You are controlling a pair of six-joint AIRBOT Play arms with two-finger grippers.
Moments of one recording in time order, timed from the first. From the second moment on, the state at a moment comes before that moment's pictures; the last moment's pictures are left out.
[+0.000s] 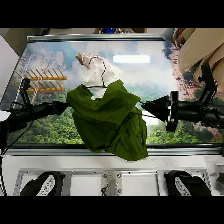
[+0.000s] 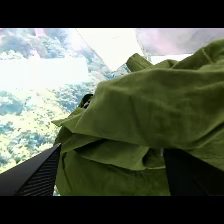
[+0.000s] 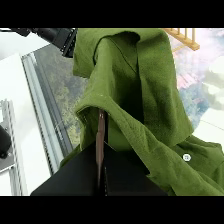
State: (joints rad) left arm 0.33 -0.95 0.71 0.58 -1.05 -0.76; right arm -0.08 -0.77 0.89 -0.25 1.35 0.42
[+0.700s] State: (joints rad) left arm 0.23 -0.97 0.71 0.56 -0.94 -0.72; right arm -0.08 -0.77 0.89 -0.26 1.35 0.44
